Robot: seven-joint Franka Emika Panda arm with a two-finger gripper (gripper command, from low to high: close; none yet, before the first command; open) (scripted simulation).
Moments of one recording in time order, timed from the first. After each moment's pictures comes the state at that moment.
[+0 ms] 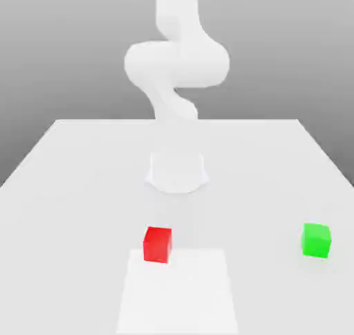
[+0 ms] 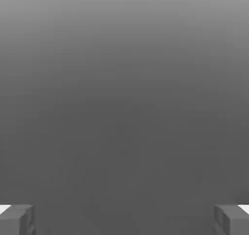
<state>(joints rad) -0.01 -0.74 0.00 -2.37 0.00 2.35 0.81</state>
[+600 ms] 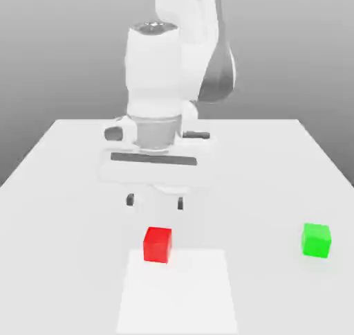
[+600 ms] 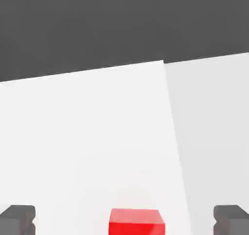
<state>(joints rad) -0.08 -0.12 -0.04 -2.96 -0.02 2.87 0.84</state>
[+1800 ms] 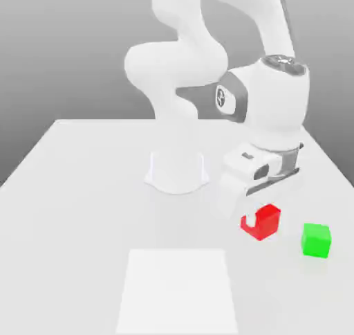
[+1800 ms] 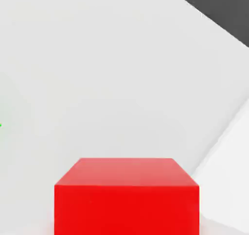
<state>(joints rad) 0.35 -0.07 0.29 -2.75 0.02 2.68 0.51</state>
